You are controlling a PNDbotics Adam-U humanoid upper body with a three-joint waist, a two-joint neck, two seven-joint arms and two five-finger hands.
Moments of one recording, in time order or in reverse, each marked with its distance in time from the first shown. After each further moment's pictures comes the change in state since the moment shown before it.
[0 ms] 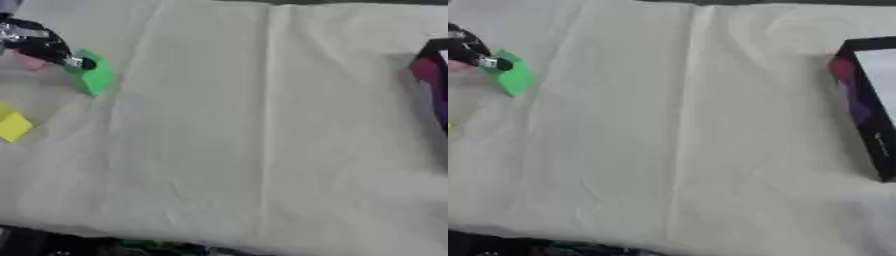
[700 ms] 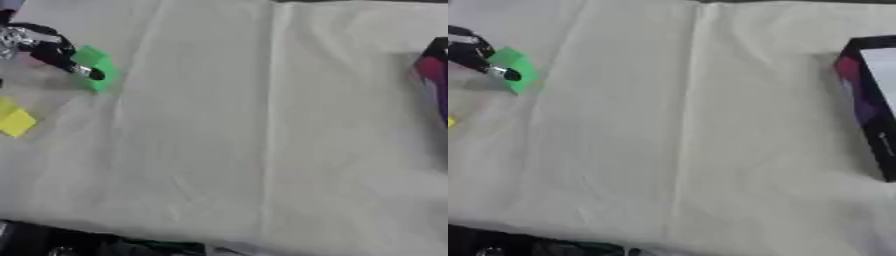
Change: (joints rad) left arm 0.000 -0.032 -0.022 0.015 -0.092 -0.026 -0.010; right arm -0.001 0.015 0.002 0.000 0.003 0.008 -0.008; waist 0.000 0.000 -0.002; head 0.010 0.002
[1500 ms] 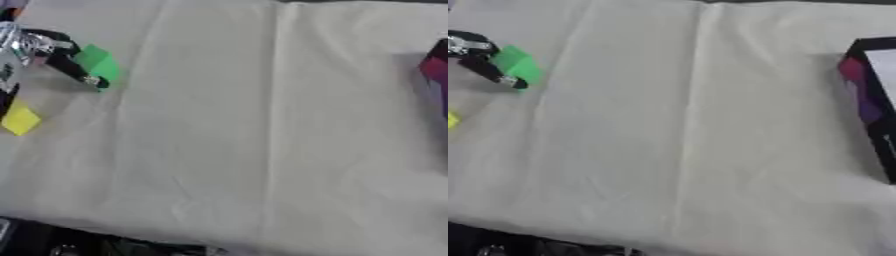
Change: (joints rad) left arm -0.001 -0.021 0.000 0.023 -0.061 0.008 0.028; right arm -0.001 0.010 0.010 0.000 0.001 0.007 -0.007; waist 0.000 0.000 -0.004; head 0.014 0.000
